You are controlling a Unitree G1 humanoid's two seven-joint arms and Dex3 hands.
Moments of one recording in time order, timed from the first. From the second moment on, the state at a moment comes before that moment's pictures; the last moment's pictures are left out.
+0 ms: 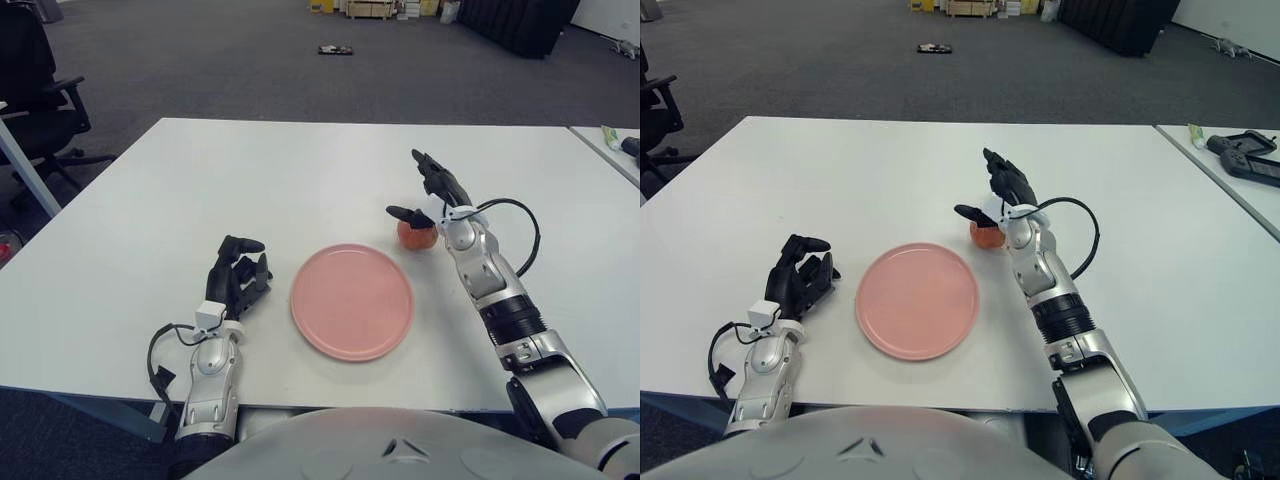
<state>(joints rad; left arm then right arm) 0.26 -0.04 0.06 0.09 -0.02 -0.32 0.04 -0.37 -0.25 0.25 0.22 -0.51 0.25 0.00</state>
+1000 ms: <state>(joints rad) 0.27 -0.03 0.07 0.07 -0.03 -0.31 0.03 -0.31 -0.24 0.25 0.38 -0.49 0.31 -0.05</state>
